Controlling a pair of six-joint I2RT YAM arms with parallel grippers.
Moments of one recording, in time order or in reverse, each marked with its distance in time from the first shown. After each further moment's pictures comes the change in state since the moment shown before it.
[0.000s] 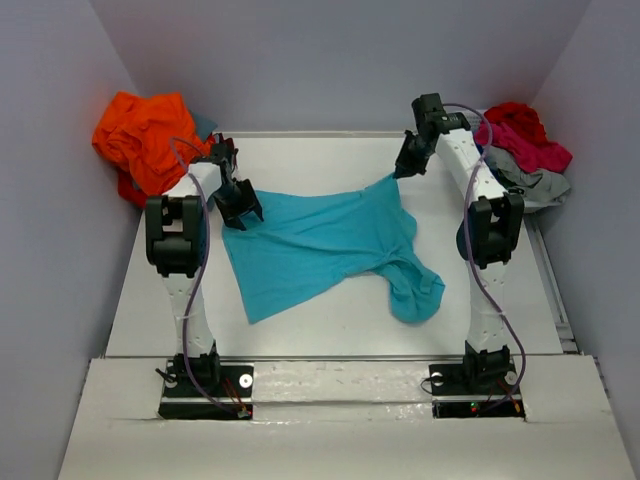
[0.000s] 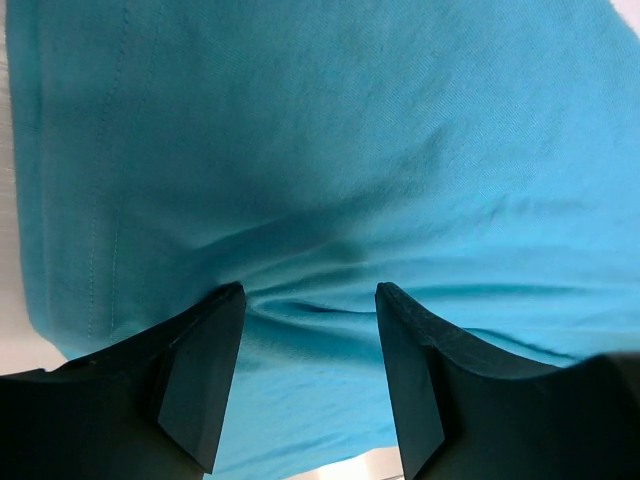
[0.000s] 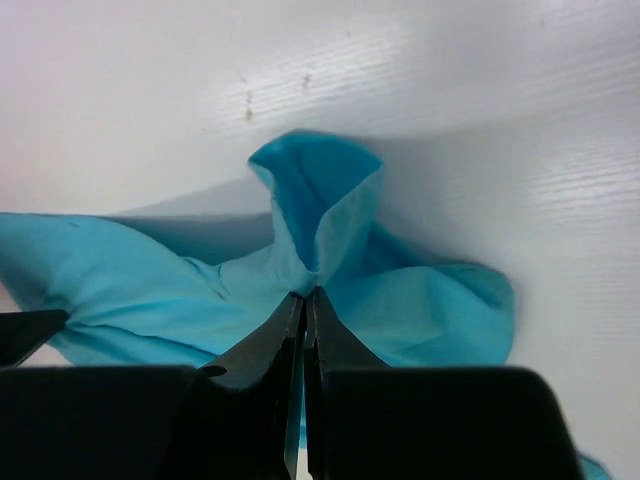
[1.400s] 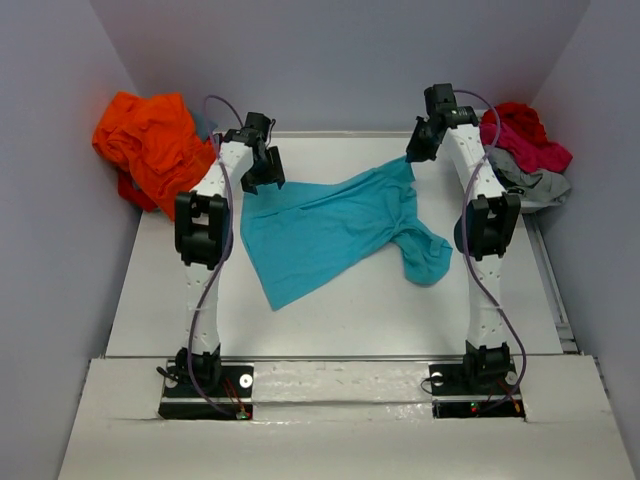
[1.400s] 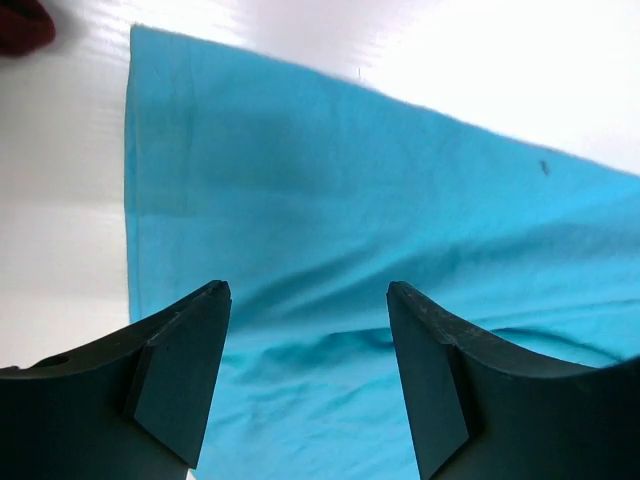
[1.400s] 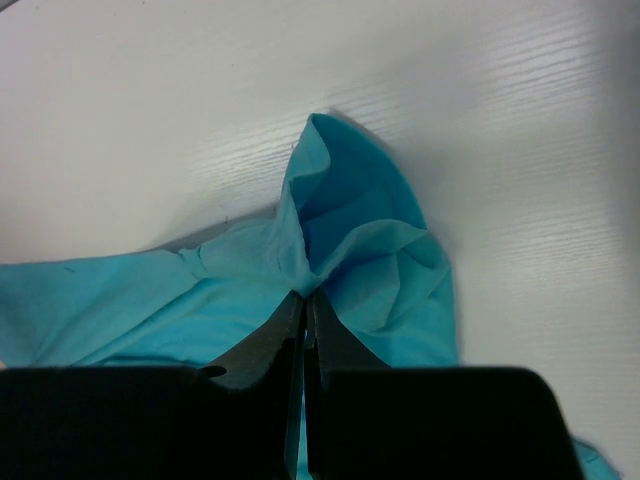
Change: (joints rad) left arm -0.169 0.157 0.429 -0.082 -0.278 0.053; right arm -0.060 0.151 0.278 0.010 0.072 -0.077
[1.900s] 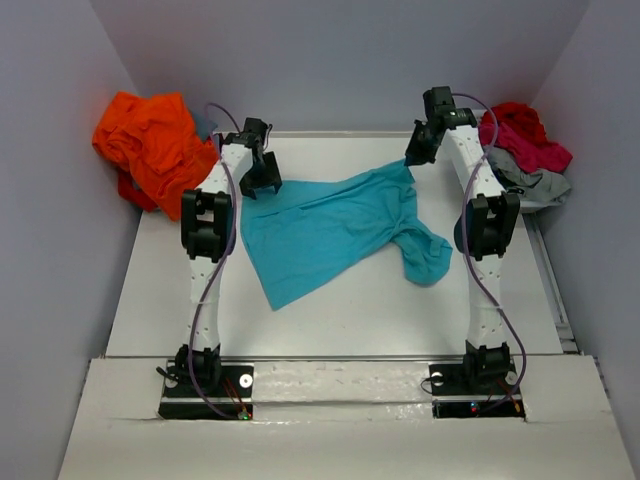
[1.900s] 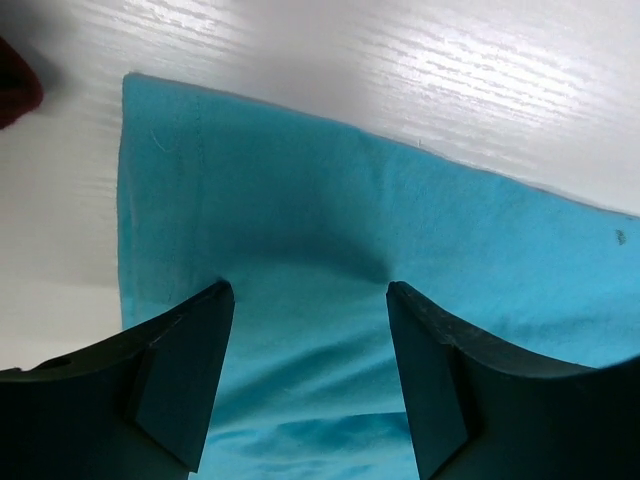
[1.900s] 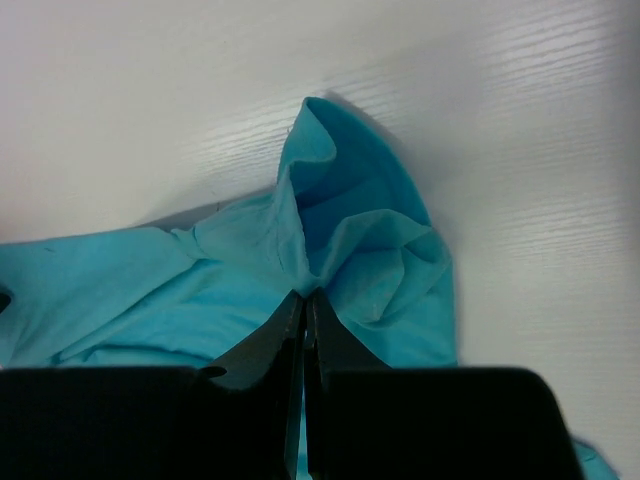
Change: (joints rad) left arm 0.035 0.169 0.143 -0.010 0.004 -0.007; right arm 0.000 0.001 -0.026 -0.002 -0.034 -0.019
